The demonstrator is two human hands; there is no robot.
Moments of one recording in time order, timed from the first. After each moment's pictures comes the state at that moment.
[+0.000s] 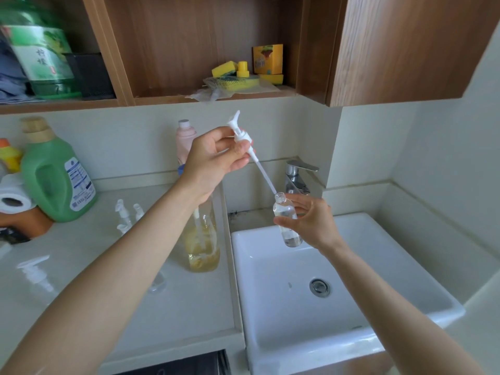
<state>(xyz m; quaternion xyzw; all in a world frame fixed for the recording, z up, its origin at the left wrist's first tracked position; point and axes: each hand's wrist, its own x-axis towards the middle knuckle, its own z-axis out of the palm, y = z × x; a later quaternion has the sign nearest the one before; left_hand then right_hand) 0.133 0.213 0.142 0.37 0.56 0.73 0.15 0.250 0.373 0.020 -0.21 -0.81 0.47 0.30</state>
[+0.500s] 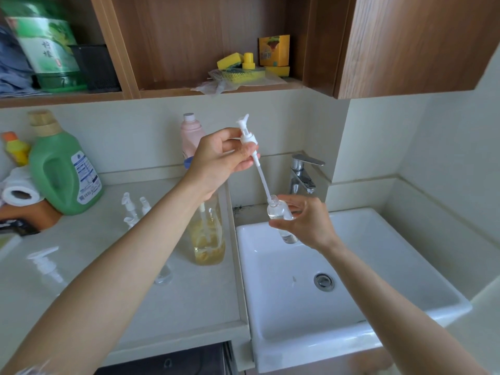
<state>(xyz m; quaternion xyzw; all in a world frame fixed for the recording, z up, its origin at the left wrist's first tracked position) 0.130 0.207 0.135 0.38 0.60 0.69 0.15 0.249 0.353 0.021 -0.19 -0.84 0.44 0.27</state>
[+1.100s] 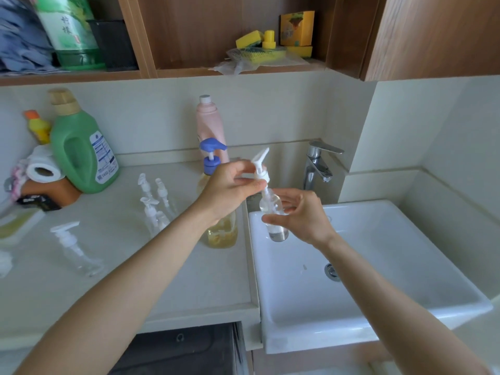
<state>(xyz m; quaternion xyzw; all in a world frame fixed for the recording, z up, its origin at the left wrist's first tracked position) 0.142 0.176 0.075 0.36 0.67 0.63 0.18 0.234 0.322 0.014 -0.14 -0.83 0.50 0.22</state>
